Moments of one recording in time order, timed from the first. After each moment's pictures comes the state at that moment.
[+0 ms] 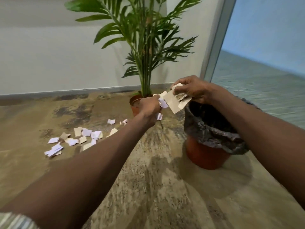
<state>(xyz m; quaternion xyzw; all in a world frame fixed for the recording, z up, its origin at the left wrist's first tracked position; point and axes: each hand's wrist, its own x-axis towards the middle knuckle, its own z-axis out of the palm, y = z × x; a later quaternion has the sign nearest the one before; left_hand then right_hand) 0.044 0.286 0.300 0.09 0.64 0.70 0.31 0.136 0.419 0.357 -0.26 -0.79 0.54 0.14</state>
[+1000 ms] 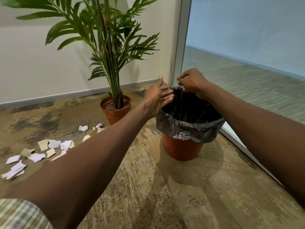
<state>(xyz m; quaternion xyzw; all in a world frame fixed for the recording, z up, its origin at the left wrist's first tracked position) 0.105 0.364 0.316 0.24 0.50 0.68 0.48 0.204 0.475 0.352 -0.44 -0.79 0.32 0.29</state>
